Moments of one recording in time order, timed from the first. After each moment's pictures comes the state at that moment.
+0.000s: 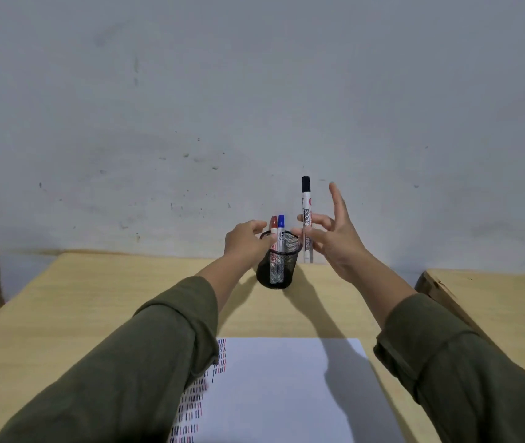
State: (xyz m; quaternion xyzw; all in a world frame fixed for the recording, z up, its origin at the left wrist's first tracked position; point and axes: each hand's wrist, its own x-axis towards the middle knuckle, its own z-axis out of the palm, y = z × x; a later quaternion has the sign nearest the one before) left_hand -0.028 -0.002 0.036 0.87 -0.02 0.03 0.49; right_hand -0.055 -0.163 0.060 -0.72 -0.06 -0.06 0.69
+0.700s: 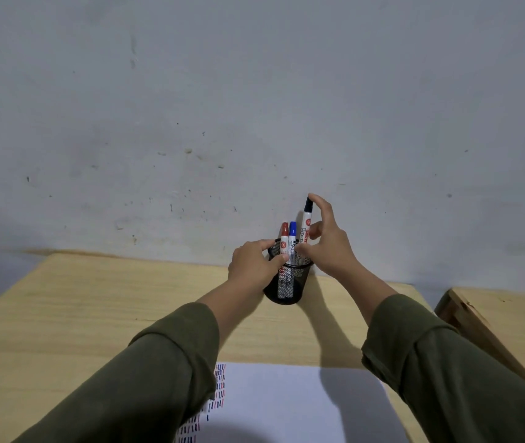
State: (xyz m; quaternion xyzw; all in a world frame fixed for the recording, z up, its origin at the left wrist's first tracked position) left_hand 0.004 -0.007 -0.004 0.88 -0.01 0.05 0.47; right_hand 0.012 -0.154 0.029 -0.90 -0.08 -0.16 0.39
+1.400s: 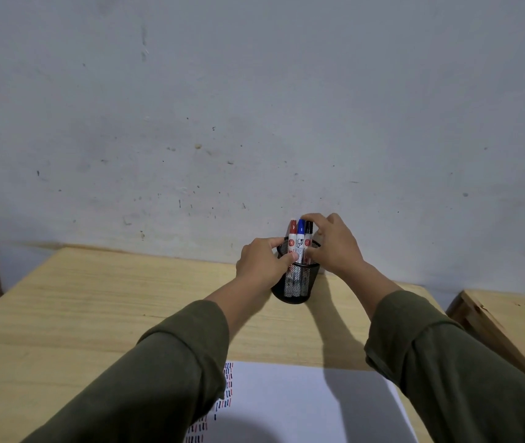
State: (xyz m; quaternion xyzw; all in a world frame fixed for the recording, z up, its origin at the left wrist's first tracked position) left_hand 0.000 -0.007 0.002 0.88 -0.01 0.04 0.48; right_hand 0.037 -0.154 0.015 -0.96 -0.08 -0.15 0.22
